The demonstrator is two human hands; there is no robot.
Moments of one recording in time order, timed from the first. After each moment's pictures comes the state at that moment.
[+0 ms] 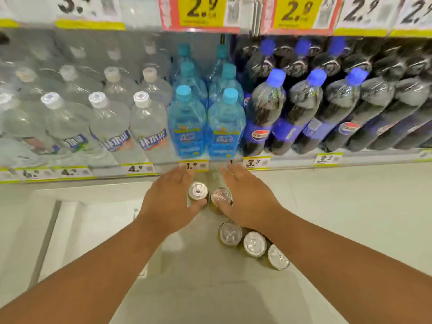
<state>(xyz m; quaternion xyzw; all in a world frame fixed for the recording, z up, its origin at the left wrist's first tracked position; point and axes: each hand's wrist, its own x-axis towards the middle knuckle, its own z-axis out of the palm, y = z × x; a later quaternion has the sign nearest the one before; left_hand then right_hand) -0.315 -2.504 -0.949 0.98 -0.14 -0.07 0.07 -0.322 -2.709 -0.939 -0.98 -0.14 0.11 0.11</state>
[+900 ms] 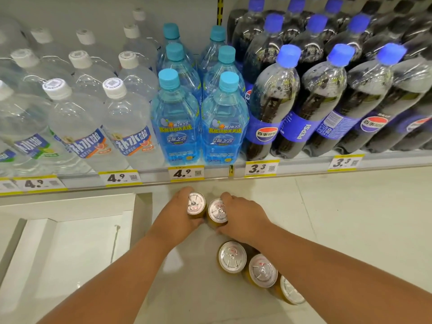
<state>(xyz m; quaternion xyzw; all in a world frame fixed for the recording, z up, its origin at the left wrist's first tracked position) -0.280 -2.523 -1.075 0.92 -0.05 -0.14 0.37 -0.292 -2.712 -1.050 -0.97 -0.08 0.20 0.11</state>
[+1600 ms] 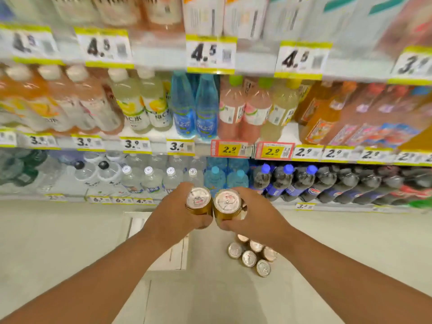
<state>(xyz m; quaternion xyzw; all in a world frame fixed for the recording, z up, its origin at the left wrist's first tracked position) -0.353 -2.461 -0.606 0.87 0.04 -0.15 0.46 -0.346 -2.680 -0.607 -0.89 -0.07 0.17 0.42</state>
